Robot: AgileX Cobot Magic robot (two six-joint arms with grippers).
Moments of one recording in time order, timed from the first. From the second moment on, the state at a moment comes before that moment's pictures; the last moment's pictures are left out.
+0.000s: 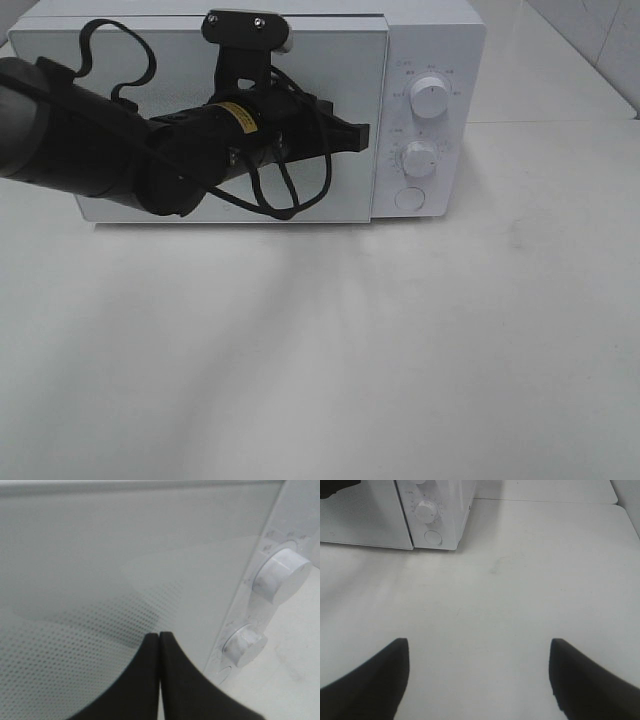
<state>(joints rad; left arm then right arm) -0.70 2.01 -1.13 -0.21 -0.52 0.02 0.11 0.00 -0.50 0.01 1.00 0.08</state>
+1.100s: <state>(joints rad) -0.76 1.86 -1.14 -0.35 0.06 0.17 0.11 0.00 -0.50 0.01 1.00 0.08</state>
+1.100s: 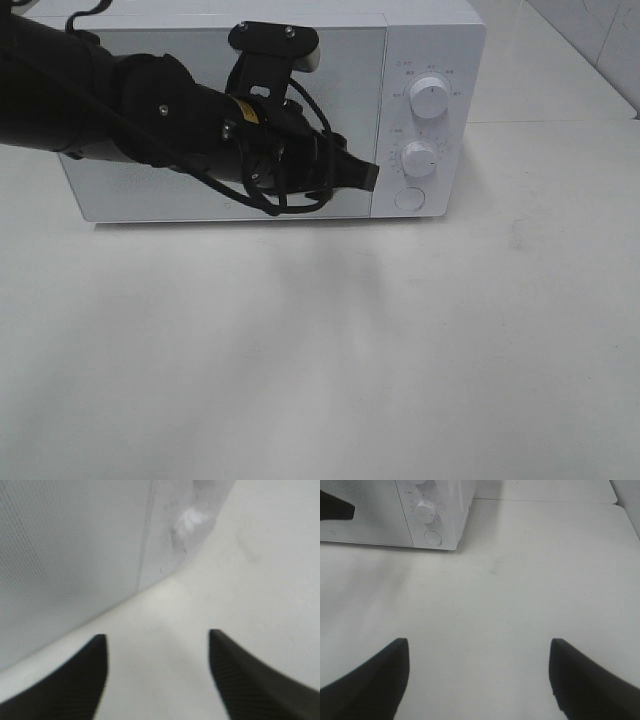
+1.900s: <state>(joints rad) -0.63 1.68 -1.14 -0.35 0.89 0.12 0.11 0.00 -0.50 0.01 1.00 0.08</state>
